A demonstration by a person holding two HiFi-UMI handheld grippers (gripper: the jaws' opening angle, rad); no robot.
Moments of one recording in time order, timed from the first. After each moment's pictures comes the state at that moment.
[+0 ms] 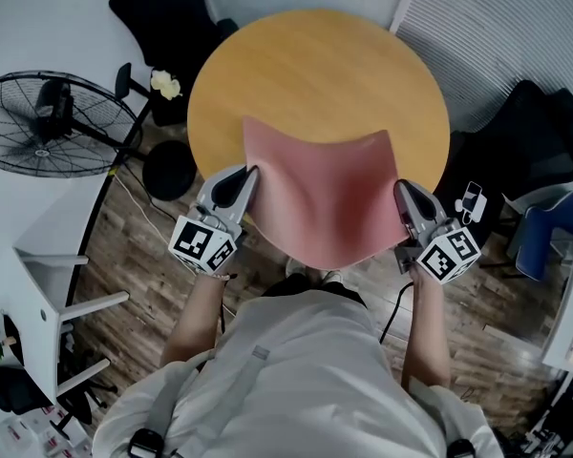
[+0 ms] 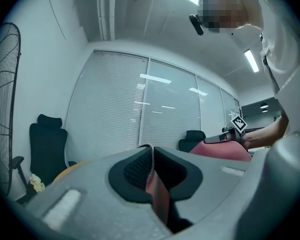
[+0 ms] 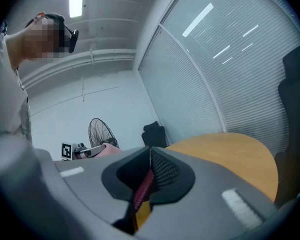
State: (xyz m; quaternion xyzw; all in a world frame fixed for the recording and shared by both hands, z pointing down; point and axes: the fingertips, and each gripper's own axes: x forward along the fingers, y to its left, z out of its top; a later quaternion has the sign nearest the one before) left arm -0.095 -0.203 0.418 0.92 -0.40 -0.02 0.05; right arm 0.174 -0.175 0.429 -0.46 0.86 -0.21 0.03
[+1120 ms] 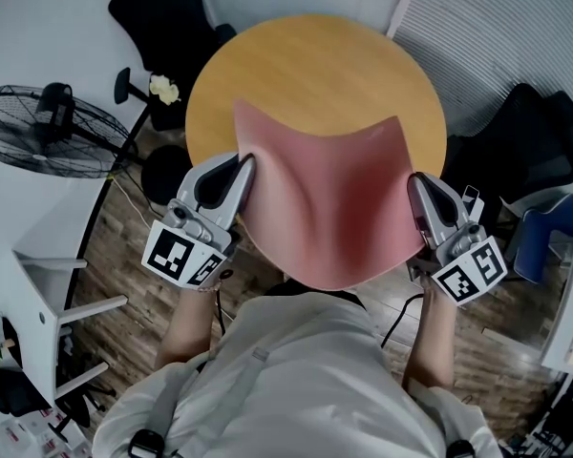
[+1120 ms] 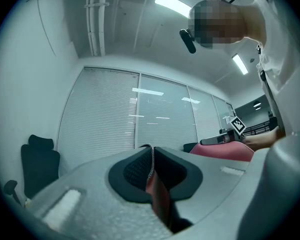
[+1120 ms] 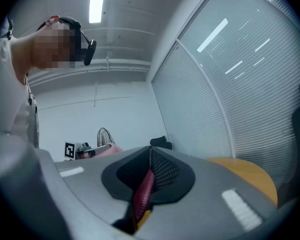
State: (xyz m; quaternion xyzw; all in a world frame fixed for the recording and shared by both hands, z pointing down) left arm -0.077 -0.200 0.302 0.92 -0.38 -0.06 -0.02; right arm 0.161 -0.170 0.310 -0.44 0.89 -0.12 0.06
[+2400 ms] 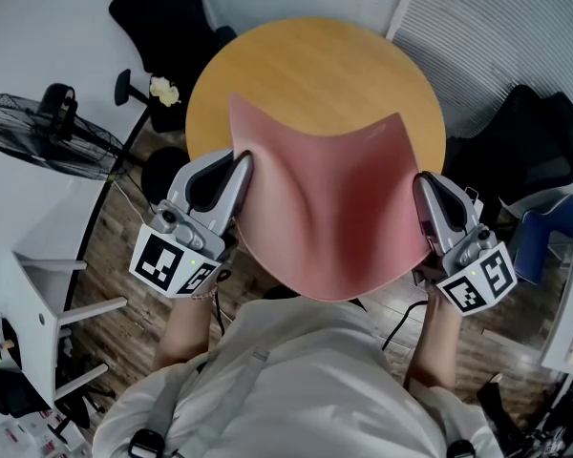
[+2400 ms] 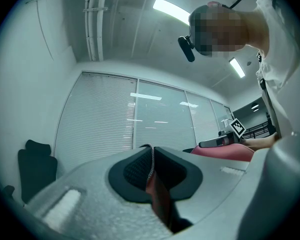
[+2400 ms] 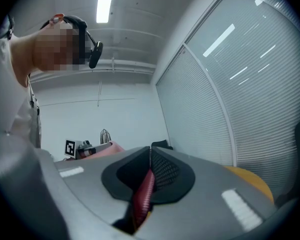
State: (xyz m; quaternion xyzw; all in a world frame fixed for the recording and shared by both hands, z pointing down) left arm -0.080 -0.190 0.262 0.92 -0.37 -0.08 -0.04; right arm 0.149 -0.160 0.272 -0.43 0.89 -0.08 0.06
